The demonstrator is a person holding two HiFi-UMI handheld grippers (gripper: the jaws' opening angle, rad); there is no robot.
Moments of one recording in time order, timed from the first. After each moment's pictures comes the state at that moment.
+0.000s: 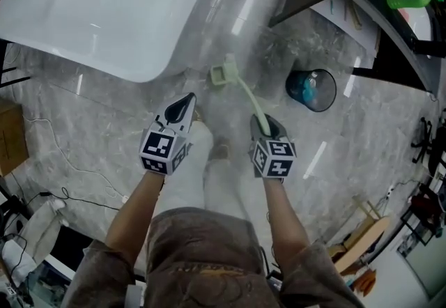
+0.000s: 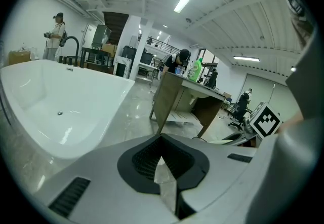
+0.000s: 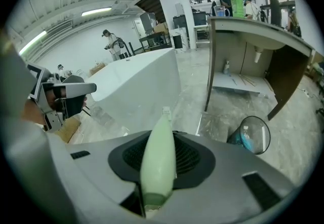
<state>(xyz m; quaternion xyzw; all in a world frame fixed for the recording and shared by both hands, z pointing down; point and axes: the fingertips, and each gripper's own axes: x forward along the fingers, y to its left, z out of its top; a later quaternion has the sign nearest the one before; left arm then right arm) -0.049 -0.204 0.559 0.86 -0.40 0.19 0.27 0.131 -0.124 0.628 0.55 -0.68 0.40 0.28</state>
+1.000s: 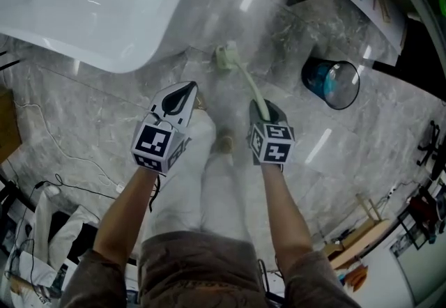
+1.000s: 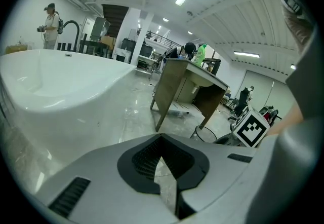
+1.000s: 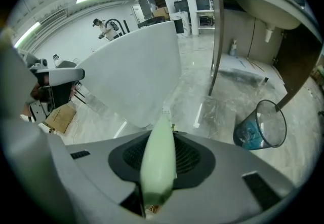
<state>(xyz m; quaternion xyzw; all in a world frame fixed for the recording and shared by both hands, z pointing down) -0.049 -0.209 0.672 0.85 -0.38 0.22 0.28 0.117 -0.133 0.777 0.52 -0.66 0.43 0.33</state>
